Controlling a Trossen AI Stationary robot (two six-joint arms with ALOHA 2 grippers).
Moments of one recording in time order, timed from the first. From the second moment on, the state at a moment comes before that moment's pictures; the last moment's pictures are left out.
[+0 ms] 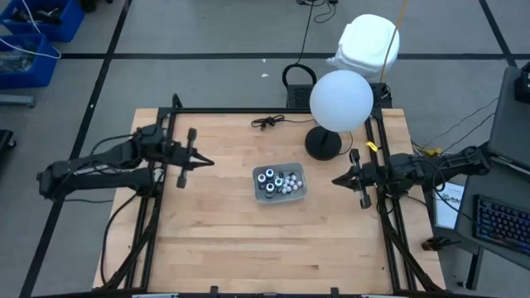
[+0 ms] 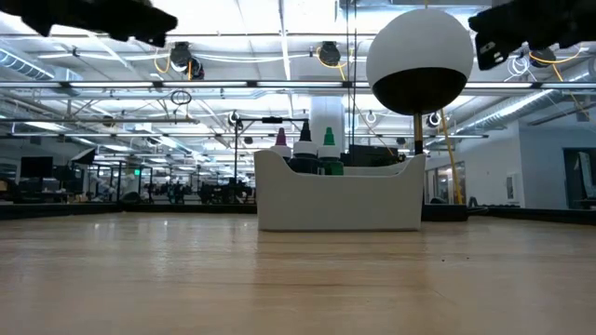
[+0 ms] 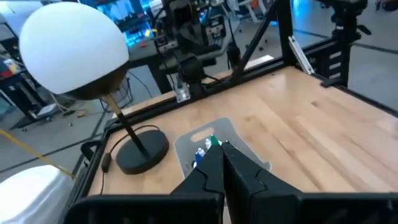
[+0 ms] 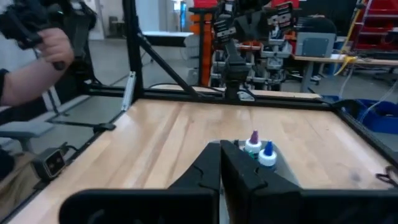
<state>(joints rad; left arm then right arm) 0.30 0.60 0.55 -0.14 0.44 0.41 0.18 0.36 0.32 -0.02 0.05 0.00</state>
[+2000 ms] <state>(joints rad) 0.25 0.22 0.01 0.28 0.42 -0.01 0.06 0.11 0.02 0.21 0.05 0.07</state>
